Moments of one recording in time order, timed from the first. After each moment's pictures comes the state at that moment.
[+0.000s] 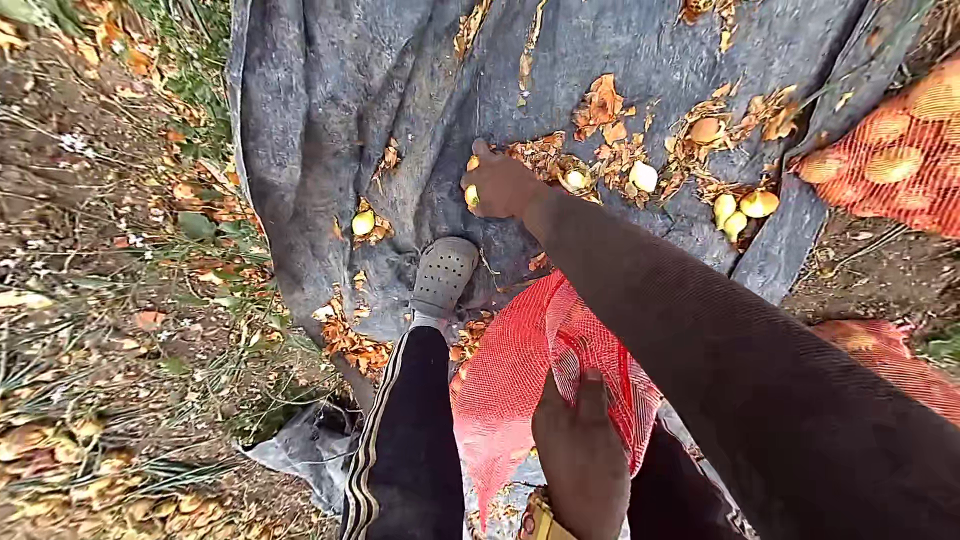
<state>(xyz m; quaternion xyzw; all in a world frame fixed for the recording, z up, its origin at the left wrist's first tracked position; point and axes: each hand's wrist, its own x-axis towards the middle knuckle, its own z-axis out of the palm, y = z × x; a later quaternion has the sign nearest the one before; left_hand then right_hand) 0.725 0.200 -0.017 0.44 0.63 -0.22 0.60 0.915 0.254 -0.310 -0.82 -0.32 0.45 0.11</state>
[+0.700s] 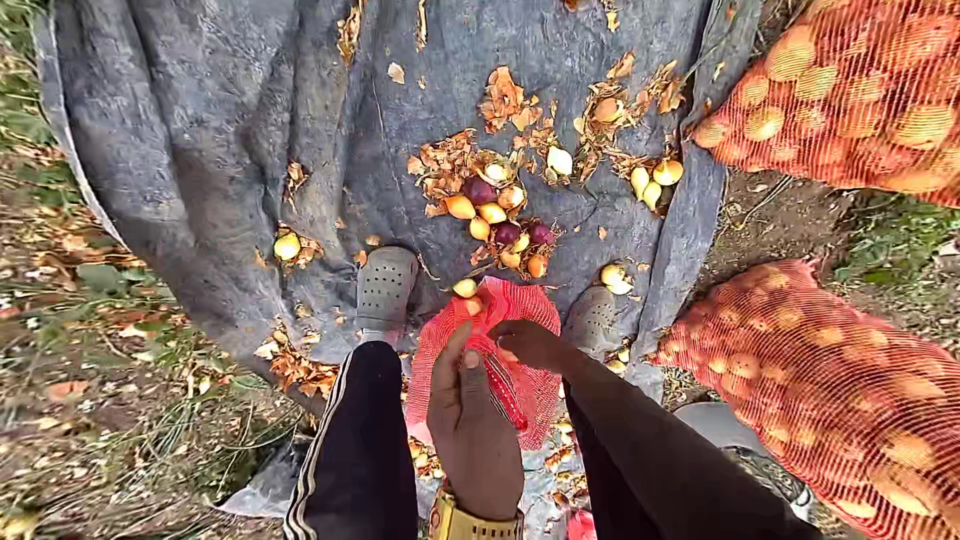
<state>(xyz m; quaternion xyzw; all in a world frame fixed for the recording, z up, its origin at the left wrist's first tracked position) 0.715 0.204 -0.030 0.50 0.56 -0.07 0.66 0.699 0.055 -0.179 -0.62 0.11 0.71 0.32</state>
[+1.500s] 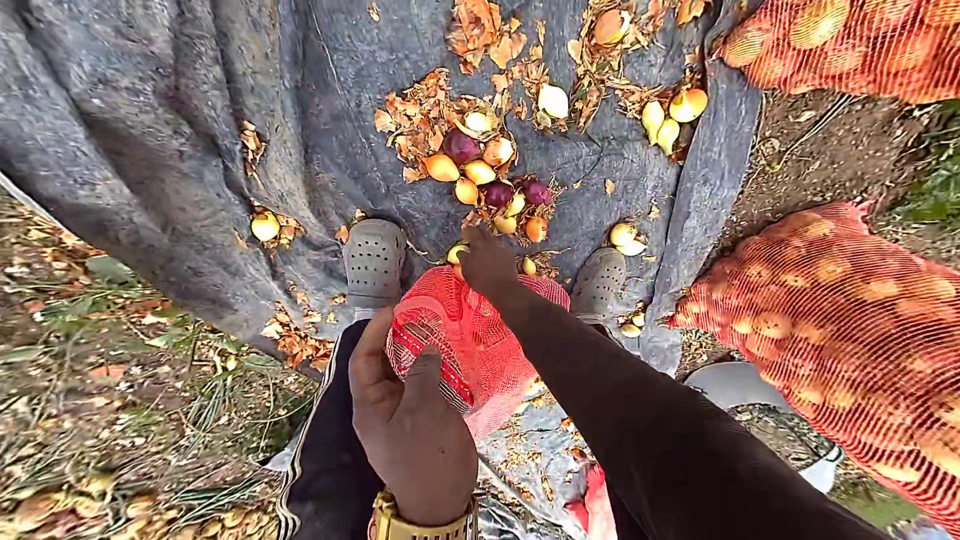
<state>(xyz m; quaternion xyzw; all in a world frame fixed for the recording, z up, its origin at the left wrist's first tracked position) 0.716 0.222 -0.034 0.57 0.58 -0.07 0.58 0.718 0.120 -0.265 -0.83 0.09 0.53 0.16</state>
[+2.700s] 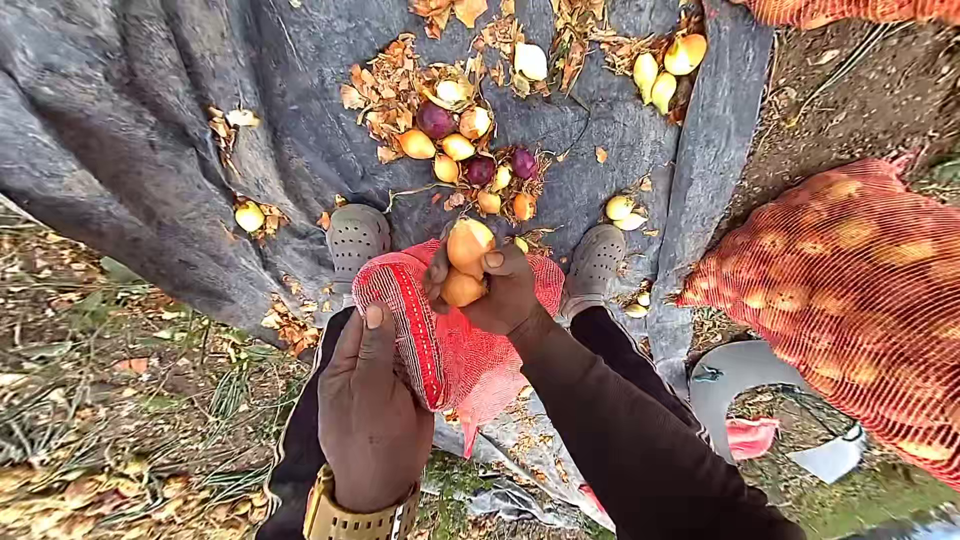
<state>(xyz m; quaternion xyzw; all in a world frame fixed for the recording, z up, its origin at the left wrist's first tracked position) 0.705 0.225 -0.030 0.50 0.49 -0.16 0.70 0.703 0.091 -0.160 -0.13 0.30 0.30 0.89</state>
